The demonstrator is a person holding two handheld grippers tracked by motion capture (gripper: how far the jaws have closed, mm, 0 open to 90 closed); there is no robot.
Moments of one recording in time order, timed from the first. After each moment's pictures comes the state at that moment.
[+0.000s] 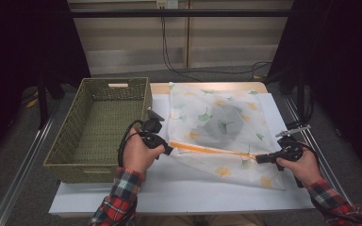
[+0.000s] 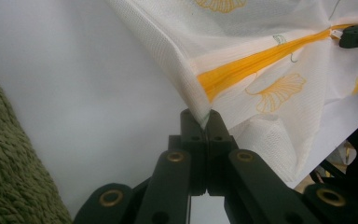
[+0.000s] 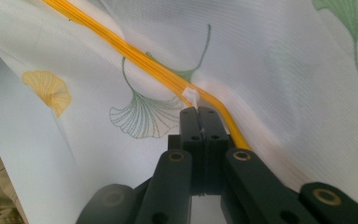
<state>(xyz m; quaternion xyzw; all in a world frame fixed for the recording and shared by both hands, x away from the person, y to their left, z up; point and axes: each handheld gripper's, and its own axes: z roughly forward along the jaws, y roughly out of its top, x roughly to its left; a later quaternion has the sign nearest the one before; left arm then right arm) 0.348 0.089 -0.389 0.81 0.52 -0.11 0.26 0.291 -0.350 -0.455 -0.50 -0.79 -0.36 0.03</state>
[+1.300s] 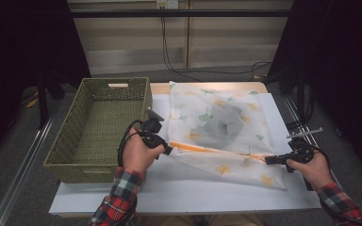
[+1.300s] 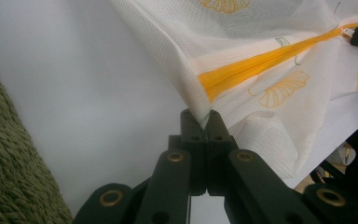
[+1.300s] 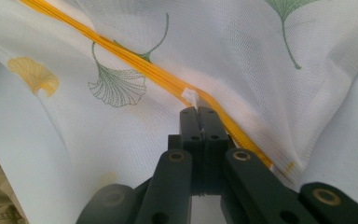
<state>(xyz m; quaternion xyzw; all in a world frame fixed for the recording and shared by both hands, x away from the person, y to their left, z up) 0.348 0.089 -0.388 0.80 0.52 -0.11 0.26 0.282 -0.378 -0.457 -0.52 -0.77 -0.36 0.03</state>
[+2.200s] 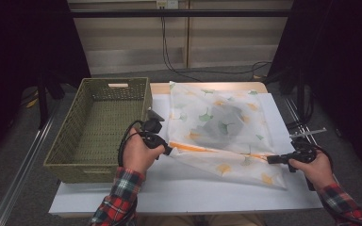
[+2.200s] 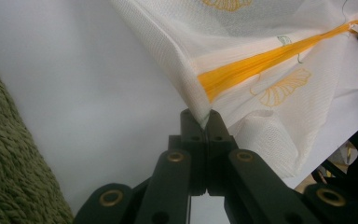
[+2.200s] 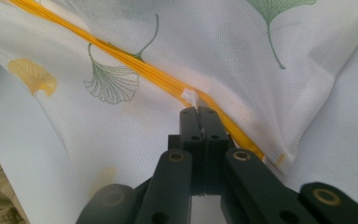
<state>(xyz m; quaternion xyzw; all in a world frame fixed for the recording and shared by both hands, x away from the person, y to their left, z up) 0.347 0.089 -0.388 0.80 0.53 -0.12 0.25 0.280 -0.384 -0.455 -0.53 -0.76 -0.37 0.02</state>
